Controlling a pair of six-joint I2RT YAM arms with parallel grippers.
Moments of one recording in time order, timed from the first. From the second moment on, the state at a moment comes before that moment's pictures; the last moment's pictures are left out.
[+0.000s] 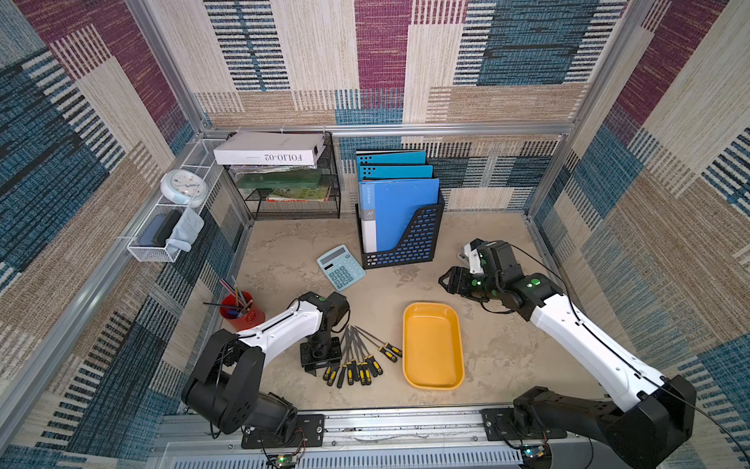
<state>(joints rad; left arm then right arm) -0.49 1.47 0.82 -1.16 0.09 -0.73 0.47 1.20 1.07 -0.66 -0.16 0.64</state>
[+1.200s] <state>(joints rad) -0.49 1.51 0.88 -1.09 0.05 -0.70 0.48 1.20 1.04 -0.61 -0.22 0.62</state>
